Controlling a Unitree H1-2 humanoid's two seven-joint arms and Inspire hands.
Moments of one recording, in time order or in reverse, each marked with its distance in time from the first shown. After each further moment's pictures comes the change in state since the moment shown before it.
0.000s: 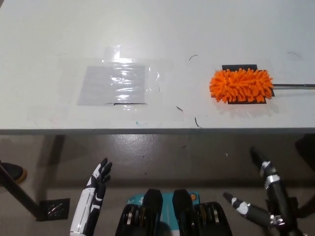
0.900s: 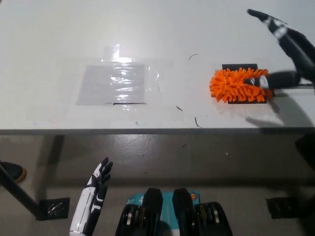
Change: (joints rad) left_arm -0.009 0.015 -0.006 0.010 0.009 -0.006 -0.001; right_arm -0.832 -0.374 0.146 0.170 -0.145 0.477 0.357
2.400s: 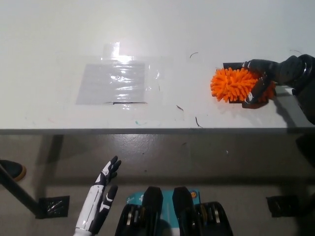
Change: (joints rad) left_arm -0.024 0.023 -0.039 0.009 0.046 -0.010 0.000; right_arm -0.397 0.149 0.255 1.054 -0.105 -0.001 0.162
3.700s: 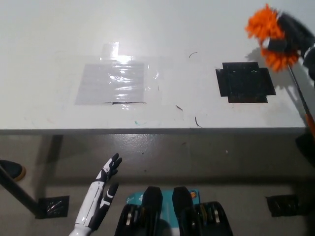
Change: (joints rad) left_arm -0.019 0.019 -0.002 -0.004 -0.001 0.025 -0.014; right_arm 0.031 -0.071 -0.234 -0.154 0.023 -0.237 -0.399
